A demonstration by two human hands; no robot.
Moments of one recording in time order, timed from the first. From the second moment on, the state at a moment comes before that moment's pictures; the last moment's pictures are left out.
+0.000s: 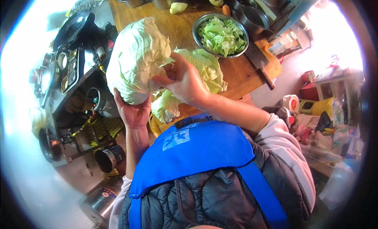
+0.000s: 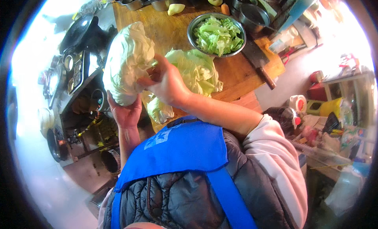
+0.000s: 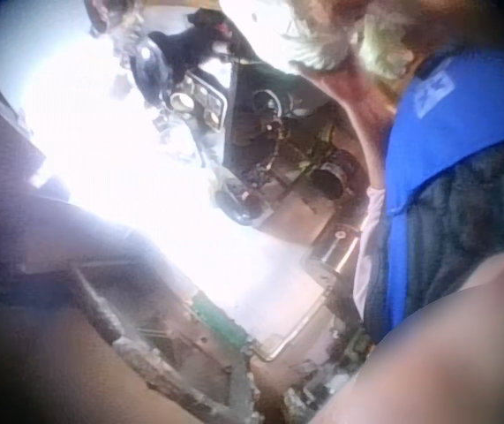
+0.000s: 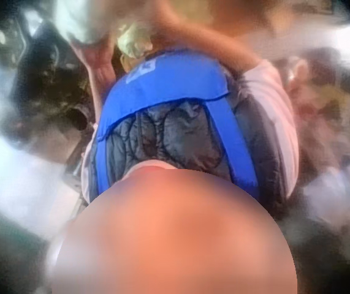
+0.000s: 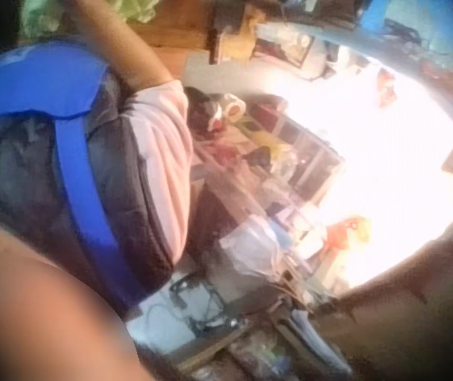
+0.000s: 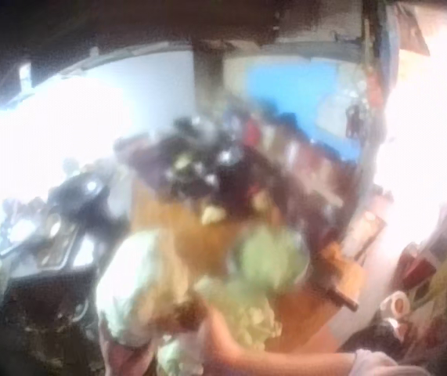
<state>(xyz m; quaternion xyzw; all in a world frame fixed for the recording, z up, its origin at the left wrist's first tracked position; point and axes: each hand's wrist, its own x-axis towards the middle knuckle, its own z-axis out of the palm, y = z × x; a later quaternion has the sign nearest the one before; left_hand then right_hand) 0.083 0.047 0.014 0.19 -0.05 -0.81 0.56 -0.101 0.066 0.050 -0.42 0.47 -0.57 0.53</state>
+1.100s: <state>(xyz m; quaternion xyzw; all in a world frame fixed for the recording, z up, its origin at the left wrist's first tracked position) 0.079 0.054 -0.002 0.04 -0.02 -0.86 0.52 -0.124 0.077 0.088 -0.54 0.32 -0.68 0.38</state>
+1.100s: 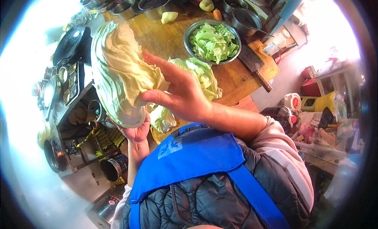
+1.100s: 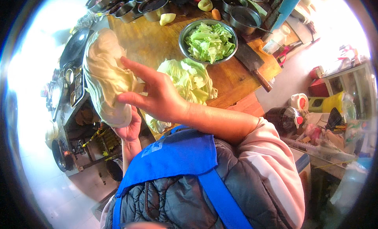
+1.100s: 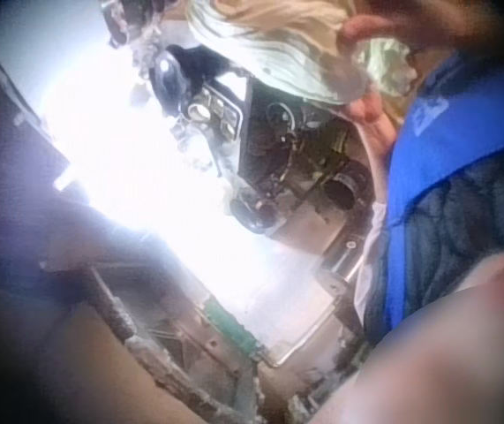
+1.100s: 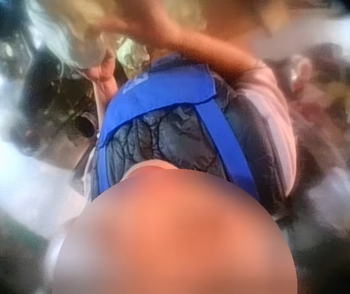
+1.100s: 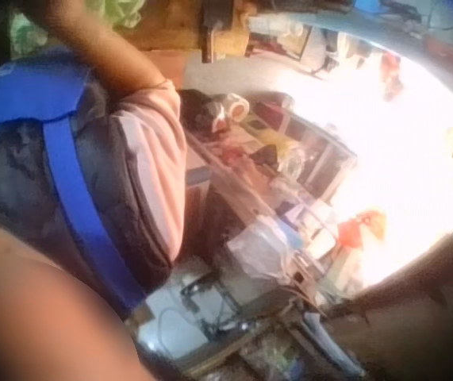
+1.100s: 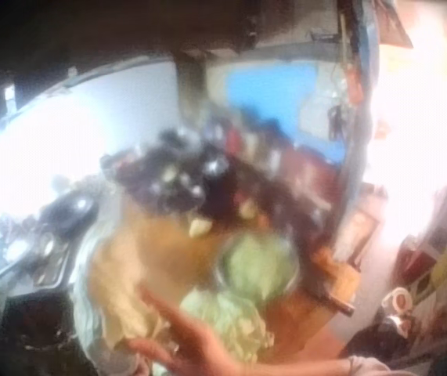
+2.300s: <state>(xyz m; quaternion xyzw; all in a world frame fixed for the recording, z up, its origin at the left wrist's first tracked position) 0.079 0.063 -0.006 0.02 -0.03 -0.88 0.48 -0.137 0.084 0.116 -0.53 0.37 -0.63 0.43</state>
